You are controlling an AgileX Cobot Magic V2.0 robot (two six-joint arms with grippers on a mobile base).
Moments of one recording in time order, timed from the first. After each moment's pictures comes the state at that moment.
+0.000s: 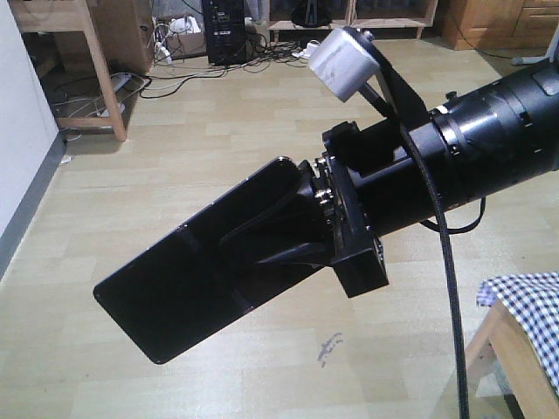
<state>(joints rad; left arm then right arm) 0.01 -0.02 0.03 -0.03 0.17 0.15 0.45 1.40 -1.29 1.08 1.23 -1.00</state>
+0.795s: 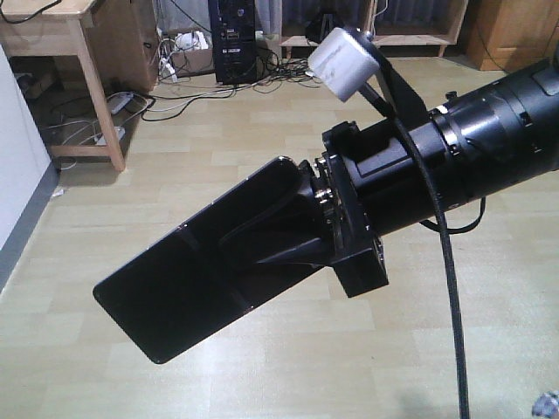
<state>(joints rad) 0.01 -0.02 0.03 -0.03 0.17 0.15 0.45 1.40 -1.29 1.08 1.23 -1.00</state>
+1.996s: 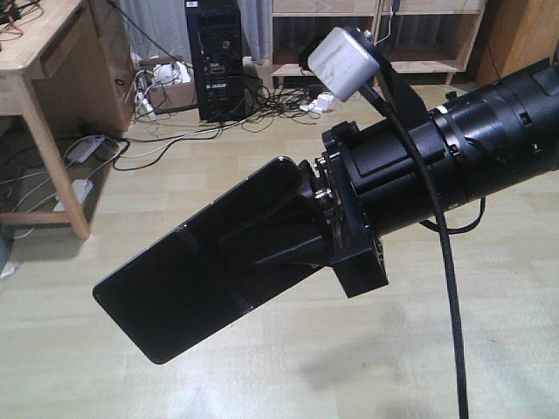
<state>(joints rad) 0.01 -0.02 0.03 -0.03 0.17 0.15 0.45 1.40 -1.29 1.08 1.23 -1.00</state>
